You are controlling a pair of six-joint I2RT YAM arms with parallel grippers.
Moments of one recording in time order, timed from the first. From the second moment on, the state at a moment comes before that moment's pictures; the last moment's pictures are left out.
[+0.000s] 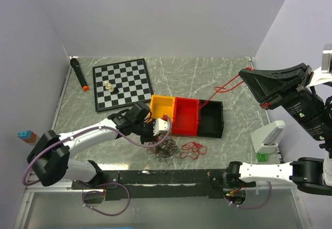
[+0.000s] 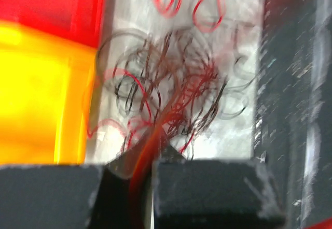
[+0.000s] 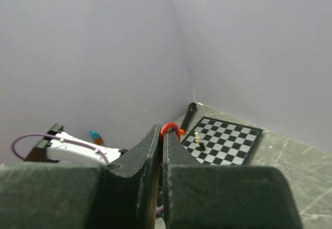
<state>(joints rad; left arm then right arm) -0.81 1.33 0.81 -0.38 0.54 0.51 1.20 0.92 1.96 -0.70 0.39 0.14</state>
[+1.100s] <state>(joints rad) -0.73 1.19 0.61 -0.21 0.42 0.56 1.21 0.94 2.06 -0.75 0.52 -0.02</state>
